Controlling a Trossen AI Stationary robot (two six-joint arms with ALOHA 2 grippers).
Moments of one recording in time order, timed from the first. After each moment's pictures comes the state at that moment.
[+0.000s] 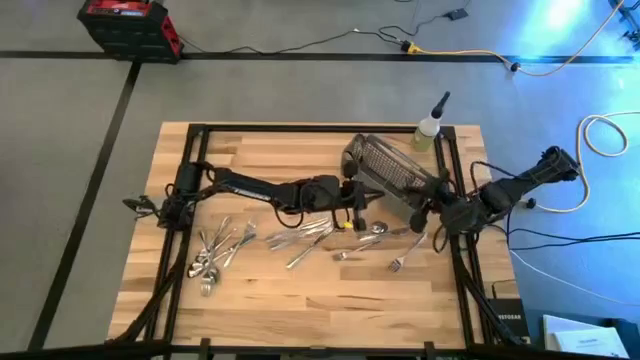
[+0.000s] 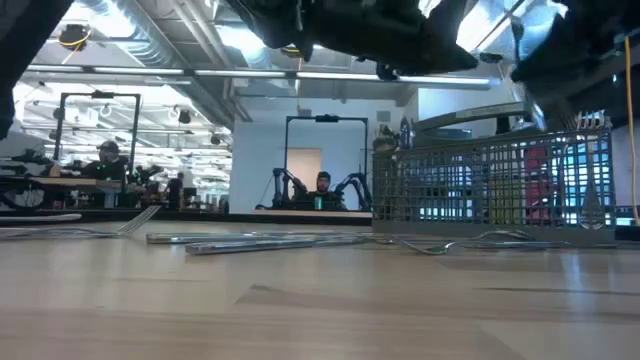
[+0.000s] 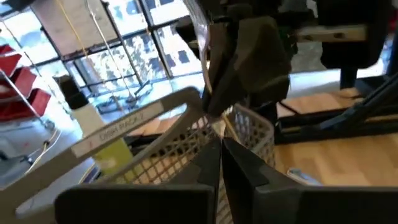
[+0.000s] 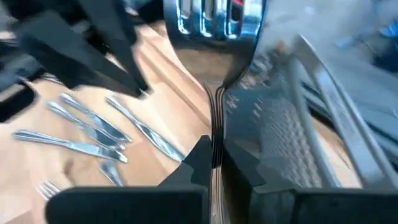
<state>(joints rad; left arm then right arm) -0.01 2.04 1.46 0.49 -0.23 0.26 0.50 0.68 0.66 -0.85 0.90 0.80</state>
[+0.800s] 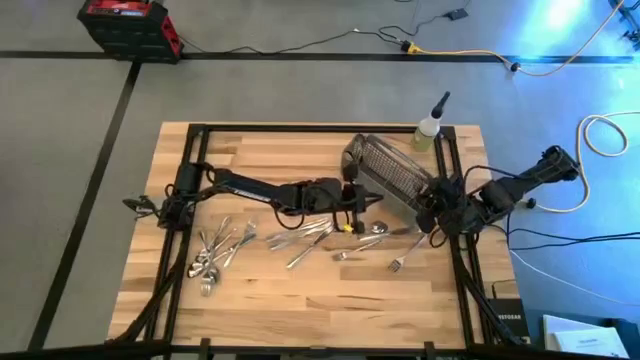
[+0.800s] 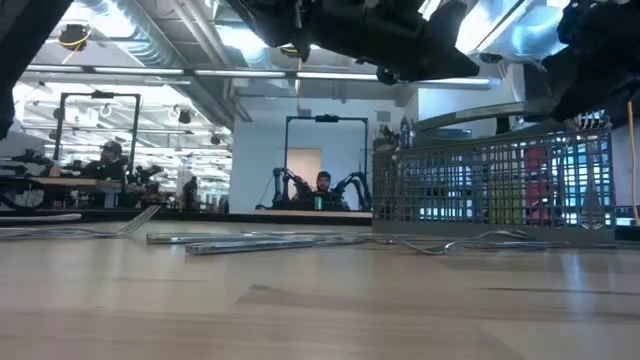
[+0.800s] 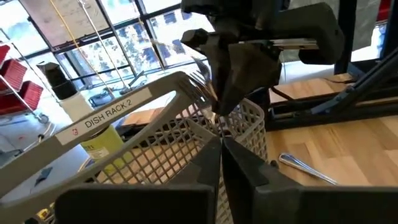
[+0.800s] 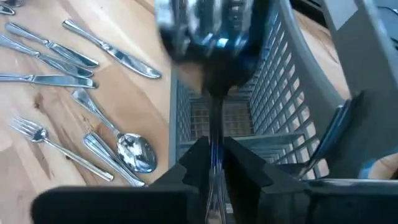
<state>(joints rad) -0.02 2.04 1.46 0.45 -0.23 0.26 0.50 0.69 0.67 -1.17 0.68 1.11</state>
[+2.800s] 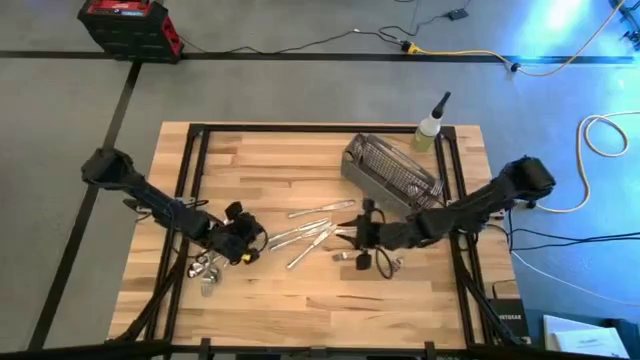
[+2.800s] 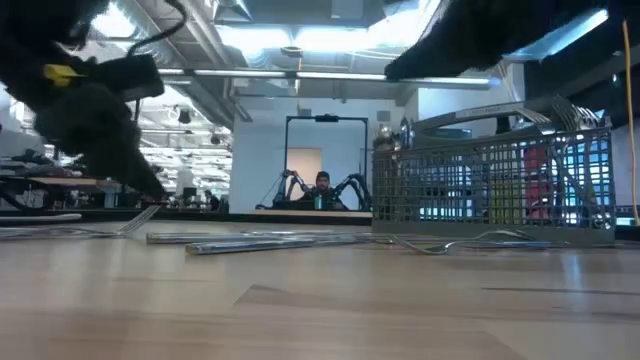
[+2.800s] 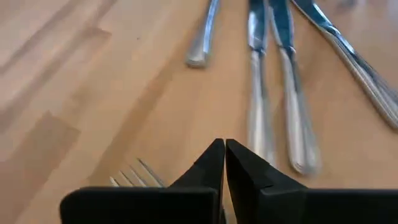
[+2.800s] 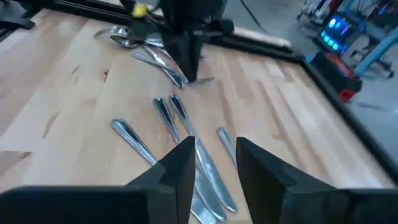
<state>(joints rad) -0.50 1.26 0.44 -0.18 -0.68 -0.72 0.37 1.43 0.71 0.26 0.49 0.00</state>
